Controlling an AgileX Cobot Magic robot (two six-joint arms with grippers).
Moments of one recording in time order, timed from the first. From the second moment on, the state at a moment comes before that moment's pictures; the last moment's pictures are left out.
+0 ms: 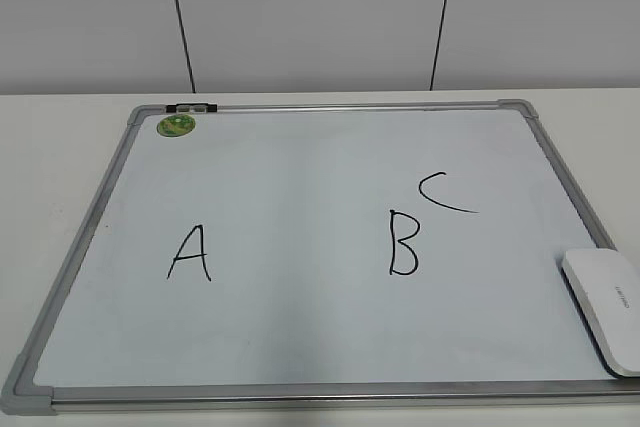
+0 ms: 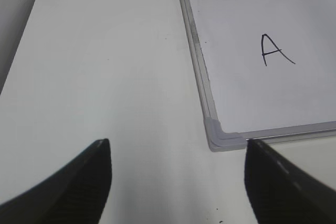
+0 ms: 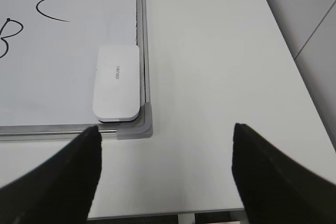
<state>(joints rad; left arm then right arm) 0.00 0.02 -0.52 -0.04 1.11 0.09 0.00 -0.02 -0.50 -0.13 1.15 -0.02</state>
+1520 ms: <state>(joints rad) 0.00 0.94 -0.78 -0.14 0.71 0.09 0.00 -0.02 -0.50 -0.13 1.15 -0.02</state>
